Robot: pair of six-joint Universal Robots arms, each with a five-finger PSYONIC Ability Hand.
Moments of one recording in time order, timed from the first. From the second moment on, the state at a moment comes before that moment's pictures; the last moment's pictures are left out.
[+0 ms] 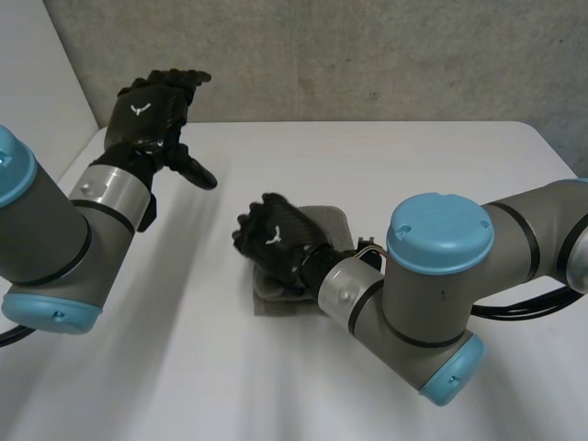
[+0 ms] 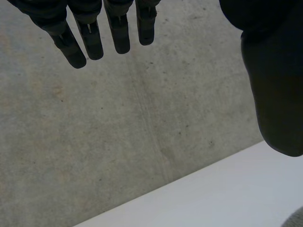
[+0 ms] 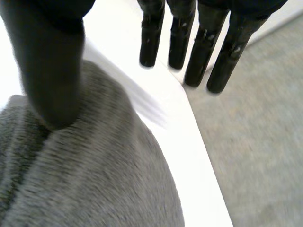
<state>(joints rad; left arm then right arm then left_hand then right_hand) 4.31 -1.84 -1.54 3.54 -1.53 3.11 2.30 -1.00 1.36 -0.20 1.25 2.37 0.25 0.25 0.24 0.26 0.21 0.48 0.49 0.49 0.49 0.29</state>
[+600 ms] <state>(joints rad) 4.11 -2.27 -1.46 3.43 -1.57 3.21 2.14 -0.91 1.37 -0.16 1.51 2.88 0.25 0.25 0.24 0.26 0.23 0.24 0.25 0.24 0.25 0.06</state>
